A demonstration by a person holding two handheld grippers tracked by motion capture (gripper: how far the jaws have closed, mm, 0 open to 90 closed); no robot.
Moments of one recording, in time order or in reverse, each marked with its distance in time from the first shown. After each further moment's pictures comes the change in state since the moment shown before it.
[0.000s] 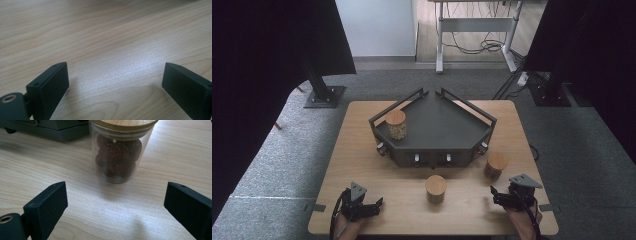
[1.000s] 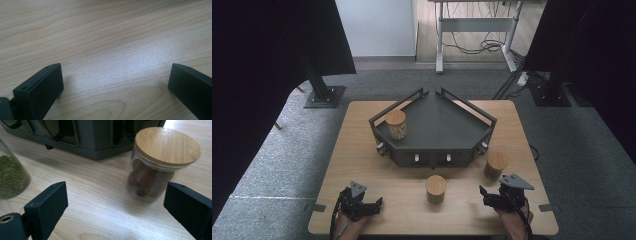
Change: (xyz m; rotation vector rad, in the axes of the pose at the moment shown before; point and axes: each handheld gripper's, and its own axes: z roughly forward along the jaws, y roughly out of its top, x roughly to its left) left arm -0.004 0.009 0.005 0.051 0.040 -0.042; right arm 0.023 0.007 -0.010 -0.075 0.082 -0.044
